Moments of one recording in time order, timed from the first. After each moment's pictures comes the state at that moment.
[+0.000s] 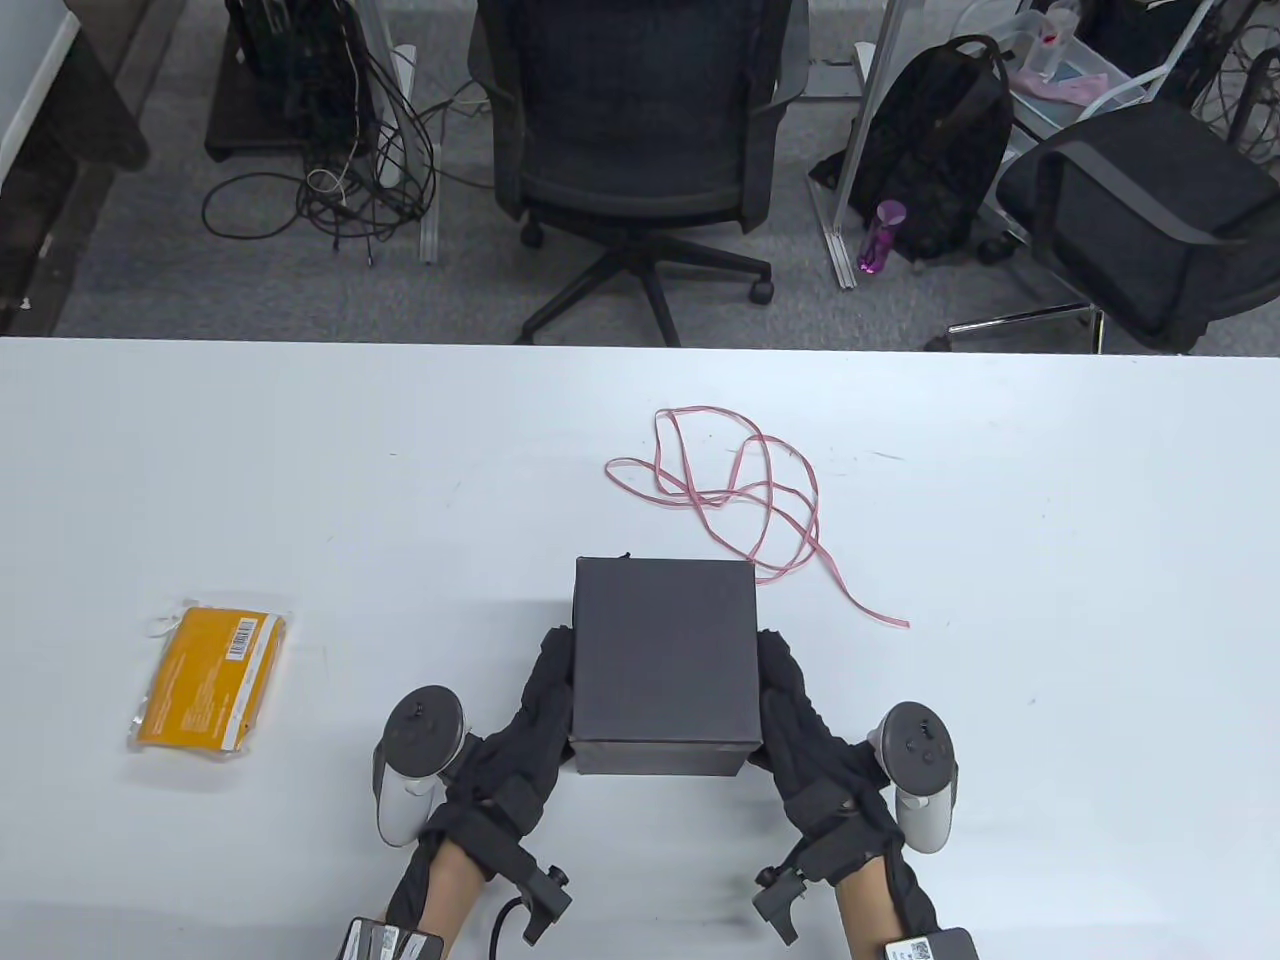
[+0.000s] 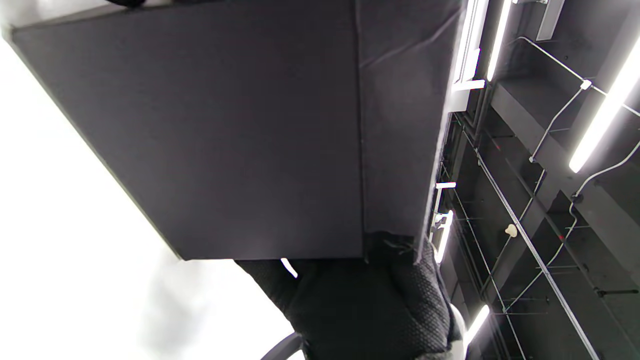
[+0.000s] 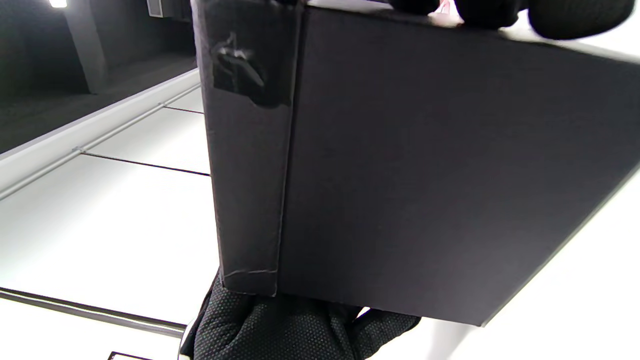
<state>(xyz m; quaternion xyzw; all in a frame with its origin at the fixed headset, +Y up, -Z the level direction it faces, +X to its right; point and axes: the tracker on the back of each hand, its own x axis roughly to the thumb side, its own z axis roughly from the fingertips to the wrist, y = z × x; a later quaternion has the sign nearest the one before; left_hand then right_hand) -0.139 -0.771 -0.146 -0.17 -0.10 0.66 0.73 0.172 -0.764 -0.161 0.13 0.14 0.73 0.66</state>
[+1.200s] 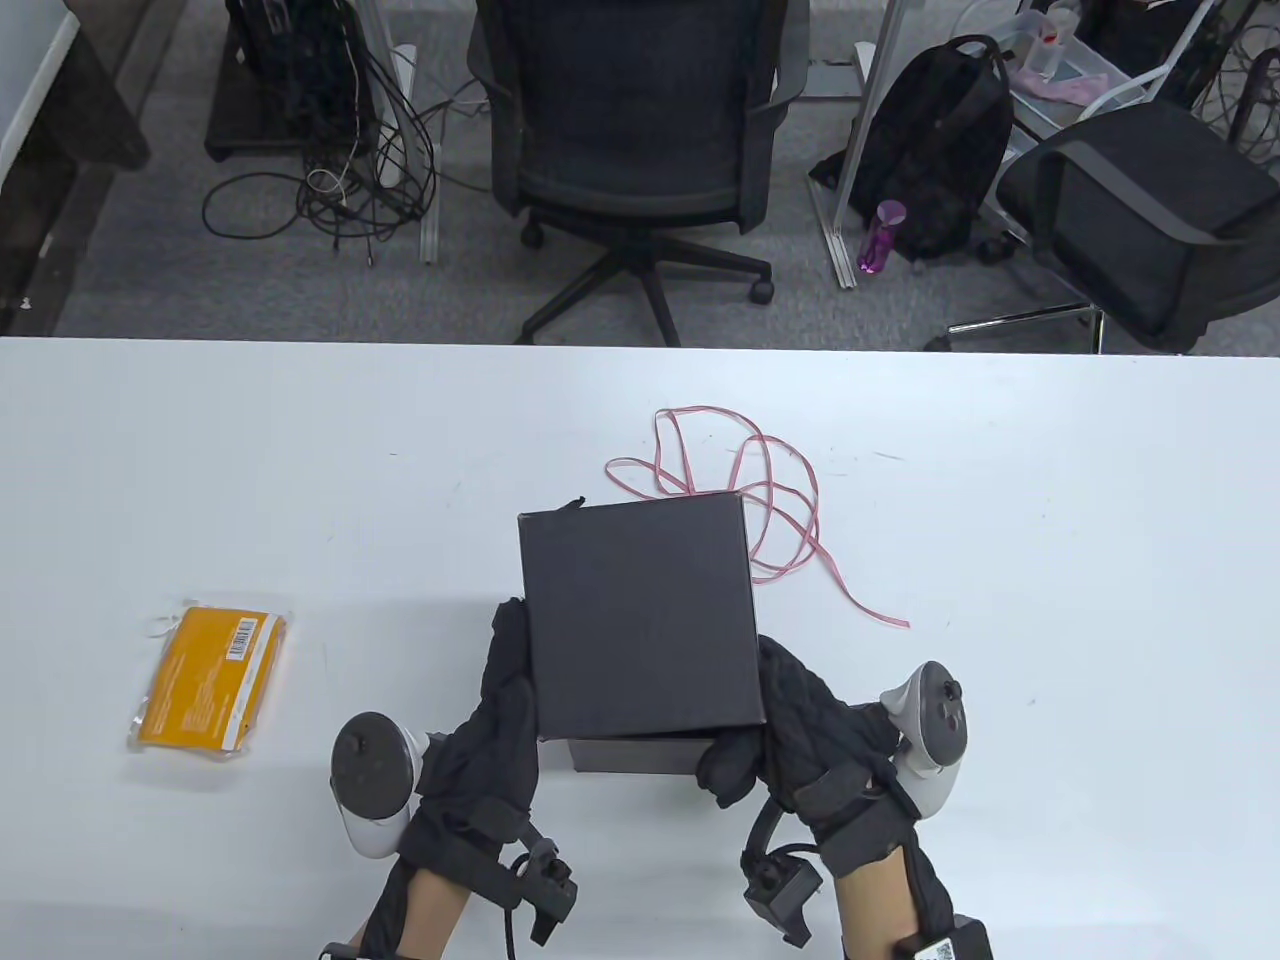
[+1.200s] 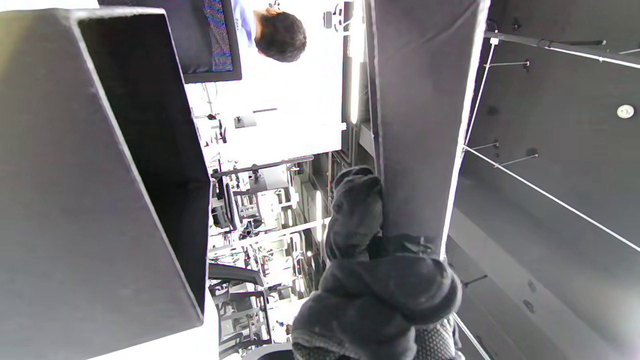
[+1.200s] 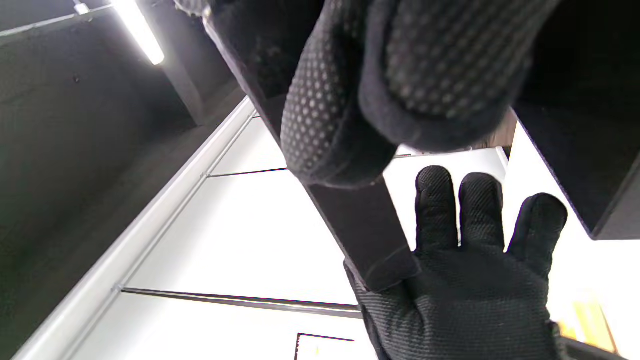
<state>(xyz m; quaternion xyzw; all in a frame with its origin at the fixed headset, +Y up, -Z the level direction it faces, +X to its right) -0.144 -0.697 -0.131 0.03 -0.19 0.67 0.72 0.146 -0.673 -0.167 0.22 0.14 0.57 0.78</state>
